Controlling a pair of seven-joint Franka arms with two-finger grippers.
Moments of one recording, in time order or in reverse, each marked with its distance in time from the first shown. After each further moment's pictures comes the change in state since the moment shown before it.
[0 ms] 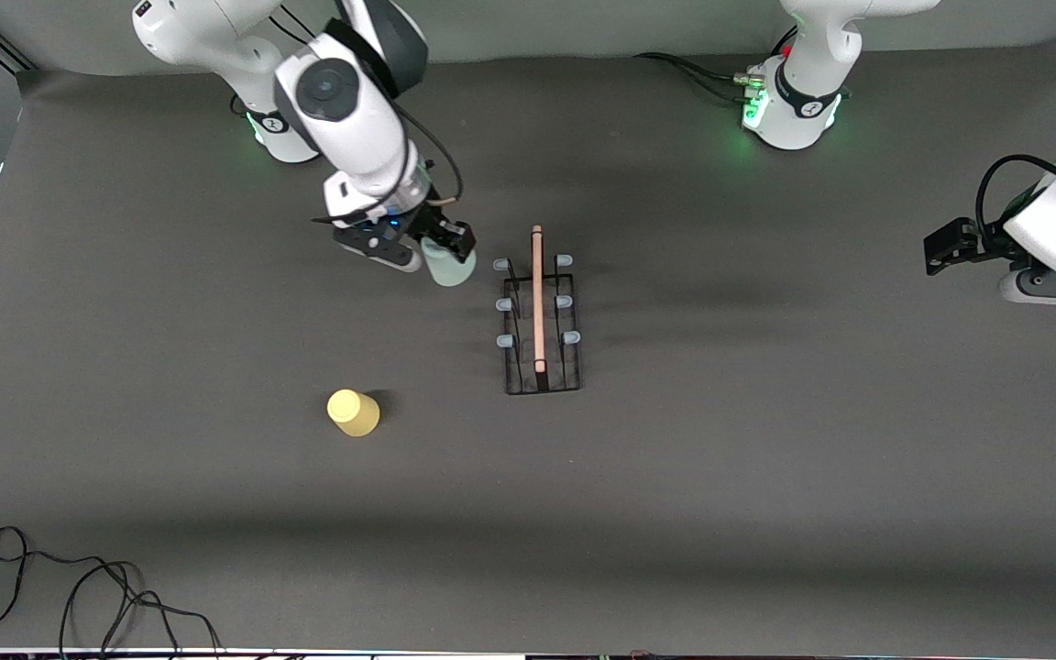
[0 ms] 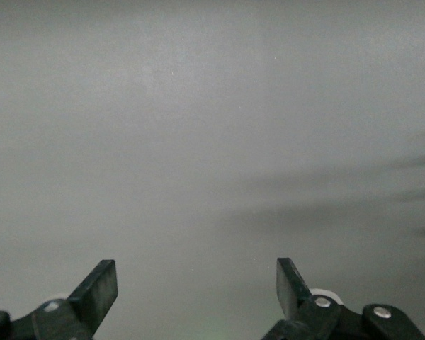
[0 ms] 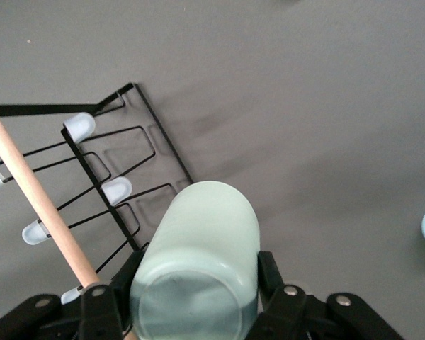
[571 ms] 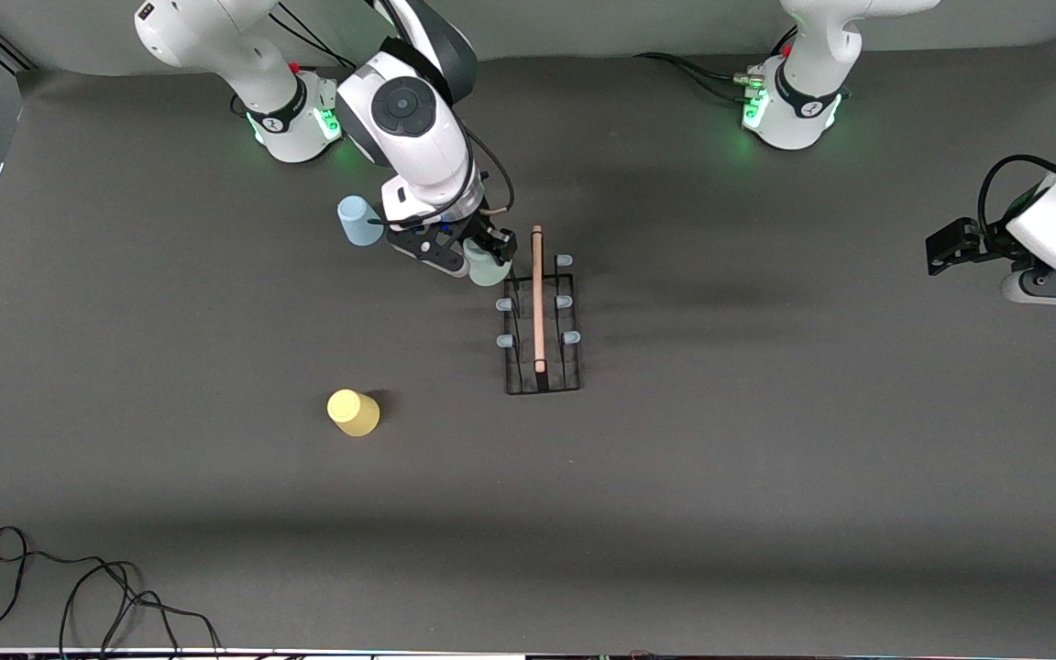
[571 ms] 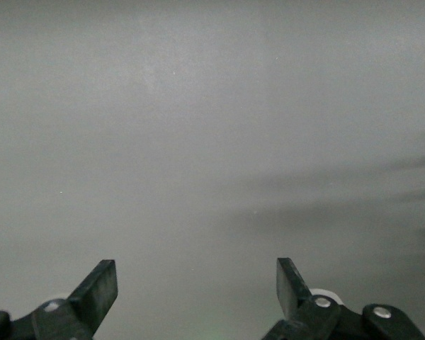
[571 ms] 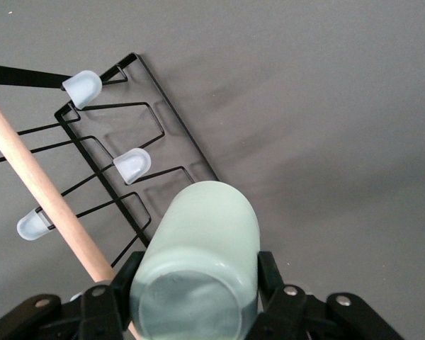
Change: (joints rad) left arm 0.000 0.000 0.004 0.000 0.000 0.000 0.000; right arm 0.070 0.114 0.000 0.077 -0.015 0.023 0.124
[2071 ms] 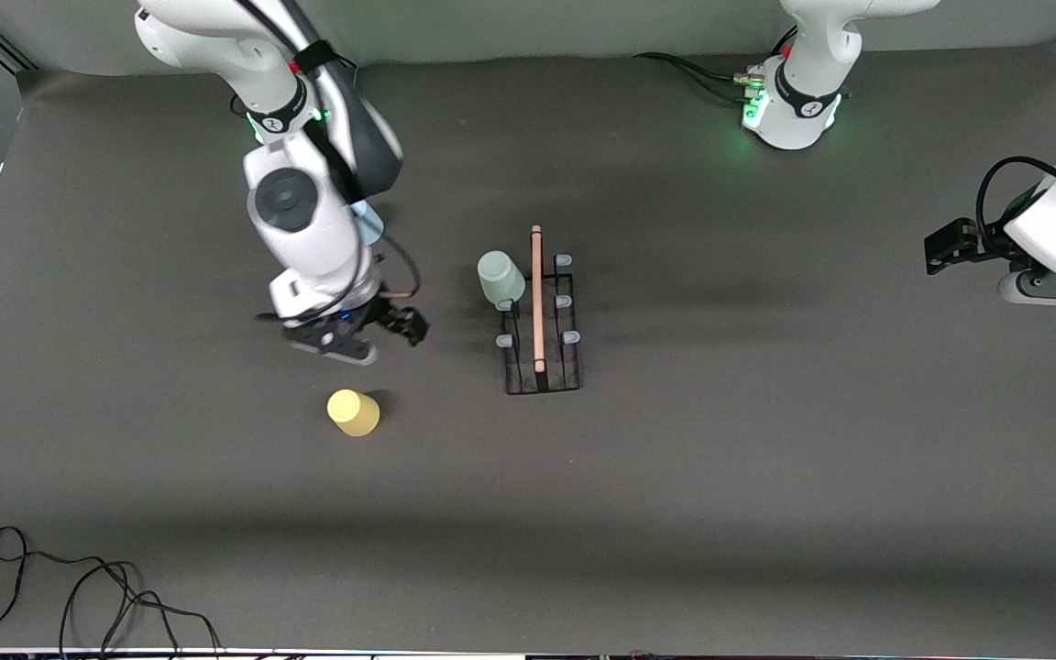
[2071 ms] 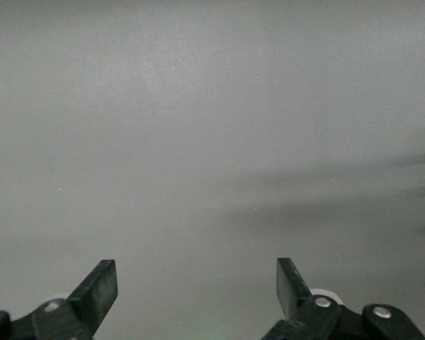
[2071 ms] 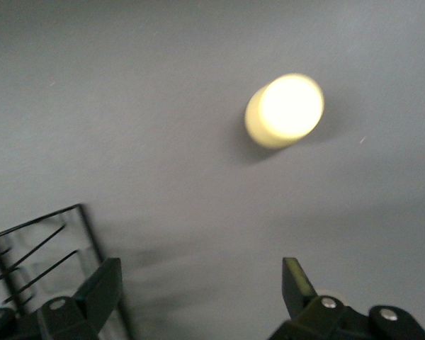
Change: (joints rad) left arm 0.000 0.001 0.001 -0.005 0.000 -0.005 0.000; right arm -0.012 0.053 -0.348 0.041 -0.049 -0.006 -0.570
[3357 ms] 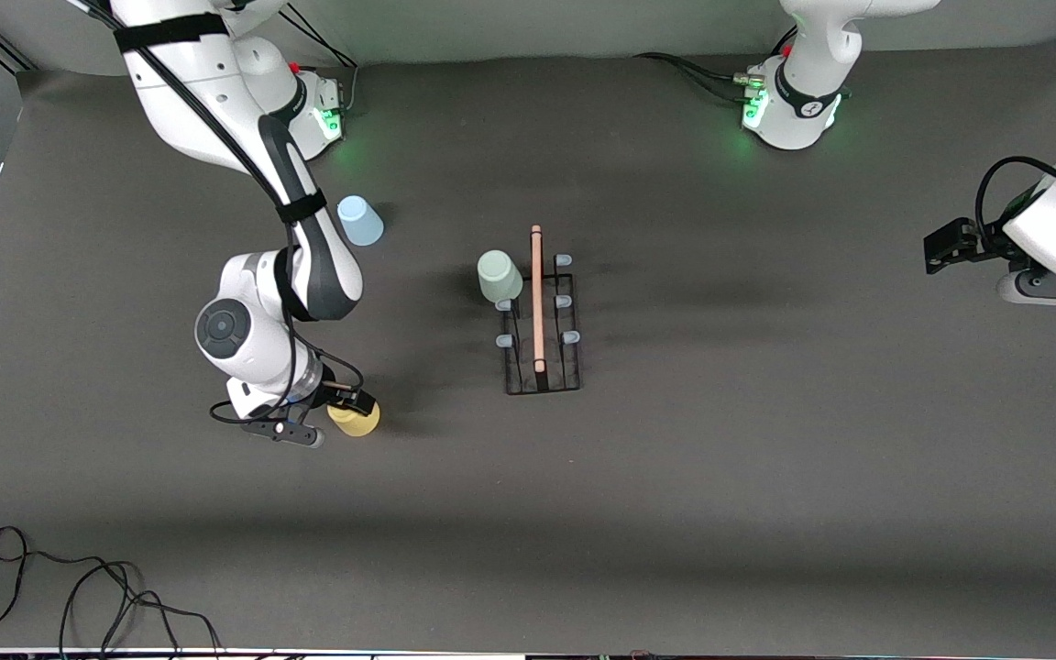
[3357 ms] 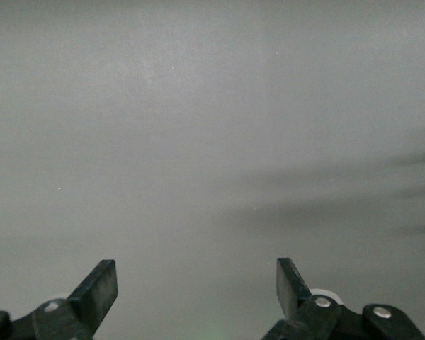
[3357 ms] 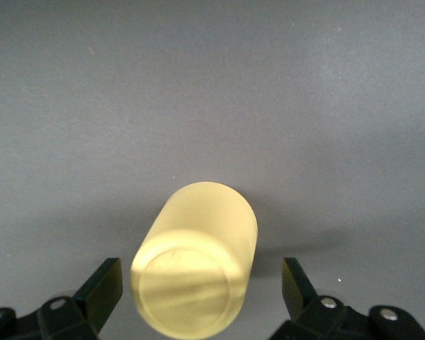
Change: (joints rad) left arm -0.001 0.000 -0.001 0.000 0.000 -0.002 0.000; right arm -0.175 0.325 -0.002 0.084 0.274 0.194 -0.390
